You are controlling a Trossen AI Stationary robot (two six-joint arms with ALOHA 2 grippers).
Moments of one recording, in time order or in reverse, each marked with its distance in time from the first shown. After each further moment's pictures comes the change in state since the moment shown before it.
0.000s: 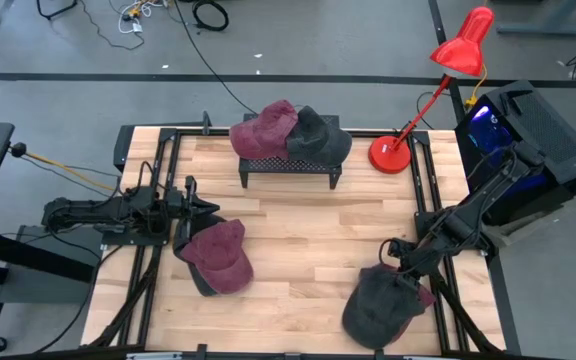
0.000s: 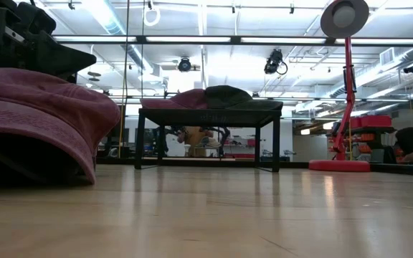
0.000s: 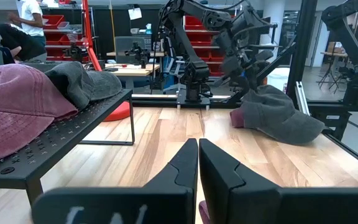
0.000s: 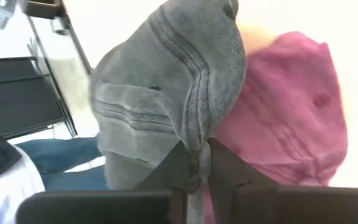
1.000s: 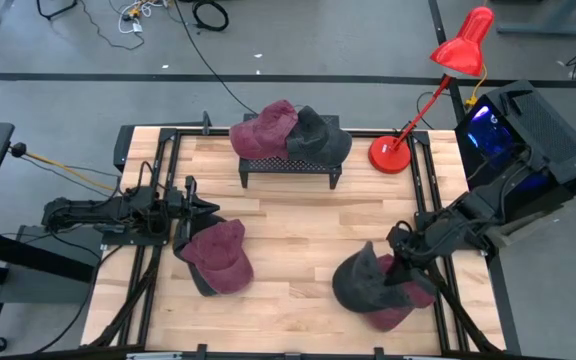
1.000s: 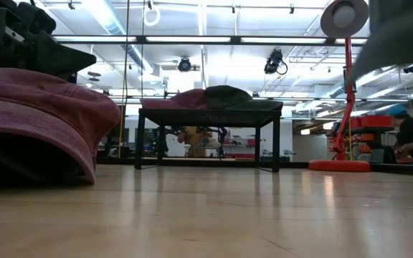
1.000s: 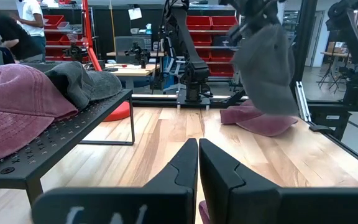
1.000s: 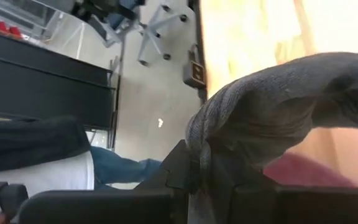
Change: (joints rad) left arm 0.000 0.000 0.000 0.000 0.000 0.000; right arm -0.100 0.075 0.462 -0.048 0.021 -0.398
